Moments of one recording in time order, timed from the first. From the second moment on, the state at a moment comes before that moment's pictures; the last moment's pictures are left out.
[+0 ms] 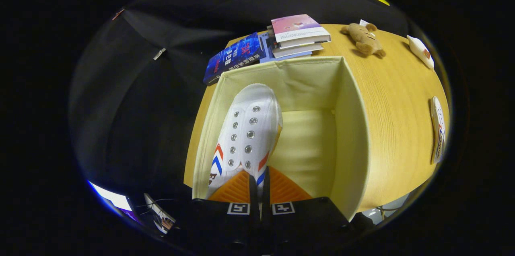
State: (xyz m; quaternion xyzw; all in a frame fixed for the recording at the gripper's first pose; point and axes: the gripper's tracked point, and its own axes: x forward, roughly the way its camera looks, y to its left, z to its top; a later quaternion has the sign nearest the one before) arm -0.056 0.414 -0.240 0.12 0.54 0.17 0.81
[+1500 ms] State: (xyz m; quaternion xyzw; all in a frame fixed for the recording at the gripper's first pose) arm -0.035 -0.093 -0.237 0.01 0.44 0.10 0.89
